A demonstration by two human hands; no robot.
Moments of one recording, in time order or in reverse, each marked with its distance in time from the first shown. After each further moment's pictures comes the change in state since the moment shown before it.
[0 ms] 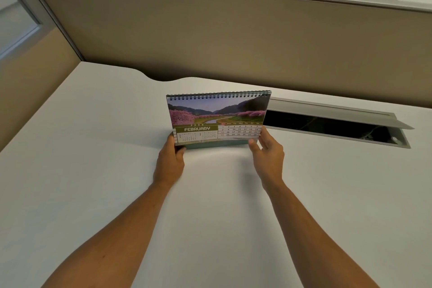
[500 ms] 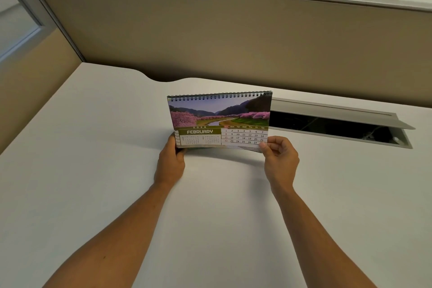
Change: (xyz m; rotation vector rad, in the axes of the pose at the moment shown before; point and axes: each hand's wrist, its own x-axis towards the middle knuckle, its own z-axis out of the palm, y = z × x) left_hand 0.001 0.001 -0.001 0.002 0.011 0.032; right_hand -0.002 0.006 -0.020 -0.039 0.162 -0.075
